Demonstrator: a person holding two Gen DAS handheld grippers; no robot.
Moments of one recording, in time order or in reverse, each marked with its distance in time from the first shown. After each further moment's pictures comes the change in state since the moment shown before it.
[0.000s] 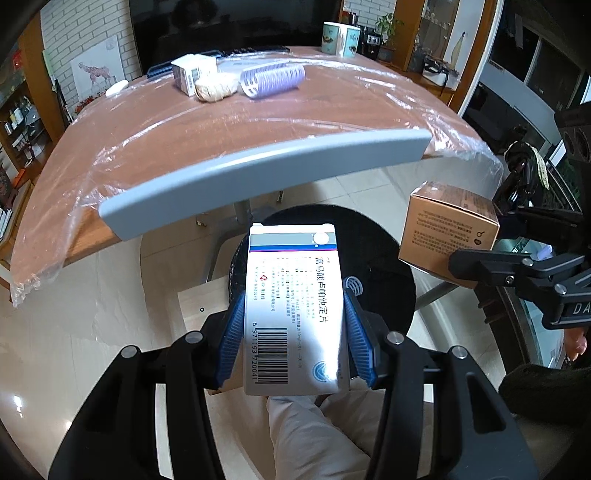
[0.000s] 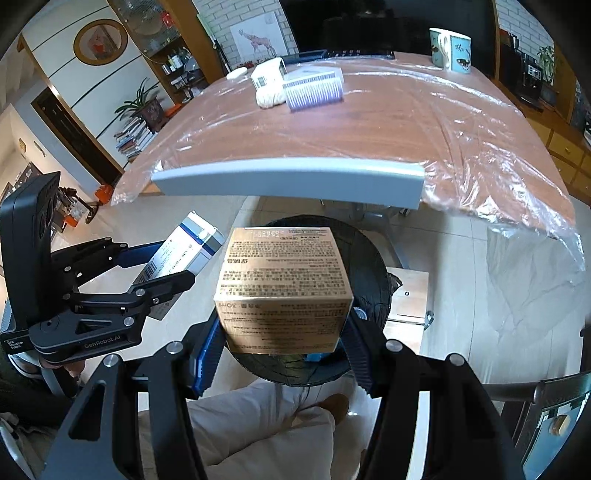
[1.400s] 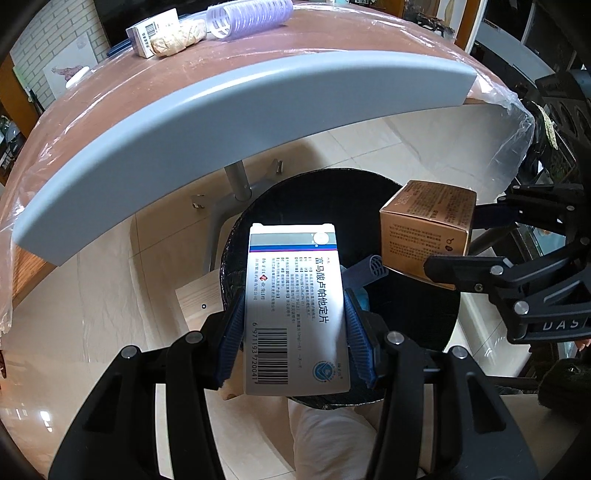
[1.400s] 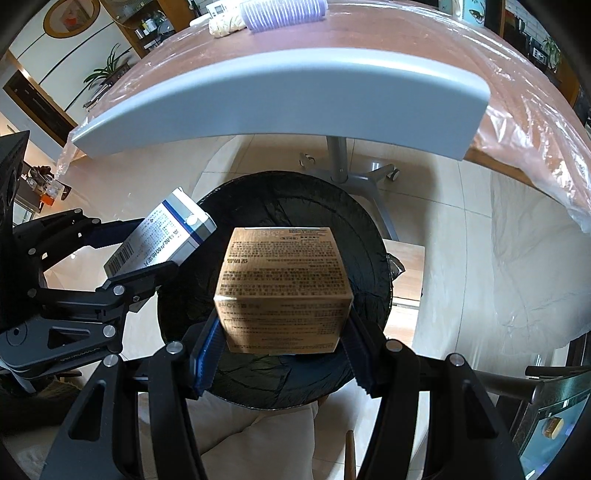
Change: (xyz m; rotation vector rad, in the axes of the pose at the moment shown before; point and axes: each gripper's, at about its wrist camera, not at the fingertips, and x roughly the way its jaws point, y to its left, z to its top) left arm 0.069 0.002 0.008 0.095 0.129 0.026; right arm 0.084 -0.023 0.007 0.017 0.160 -0.086
